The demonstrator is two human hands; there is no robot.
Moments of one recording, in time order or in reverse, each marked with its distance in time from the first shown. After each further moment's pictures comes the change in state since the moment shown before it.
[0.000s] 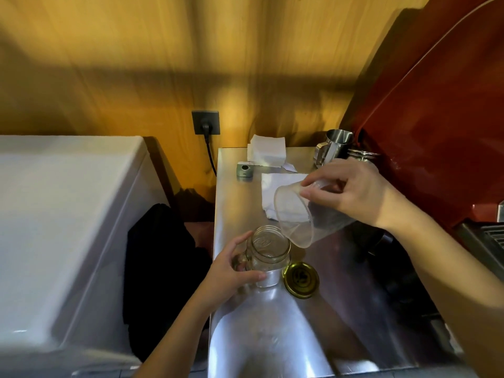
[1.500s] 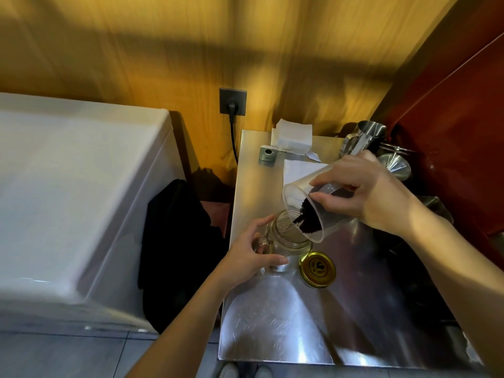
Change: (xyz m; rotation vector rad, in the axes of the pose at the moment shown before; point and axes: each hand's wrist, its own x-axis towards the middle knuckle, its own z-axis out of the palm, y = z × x) left_hand 0.004 -0.013 0.000 0.052 -0.016 0.011; right_hand 0.005 -0.017 0.026 -0.146 -0.095 -0.249
